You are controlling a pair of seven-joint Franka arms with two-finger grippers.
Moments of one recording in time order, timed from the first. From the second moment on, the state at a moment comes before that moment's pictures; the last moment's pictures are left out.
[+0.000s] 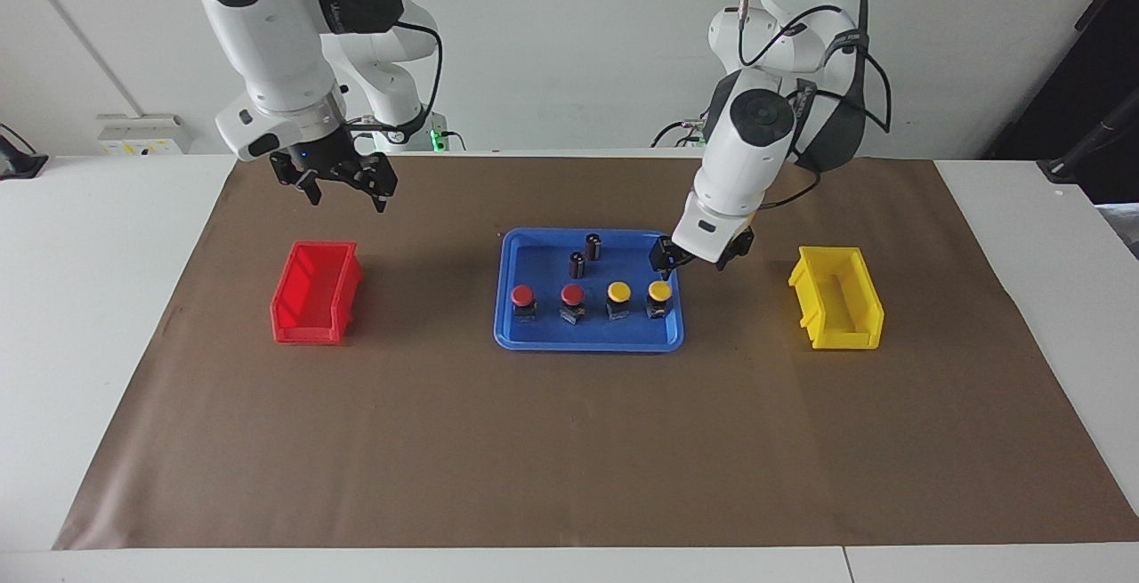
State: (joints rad) left arm -0.38 0.17 -0.05 -1.65 -0.04 1.75 -0.50; right arm 0.02 -0.07 0.04 -1.69 -0.02 1.53 0.20
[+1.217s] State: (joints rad) left arm -0.02 0.02 -0.04 -1.62 -0.04 1.63 0.07; right arm -0.15 -0.06 0.03 -1.62 -0.02 1.46 0.01
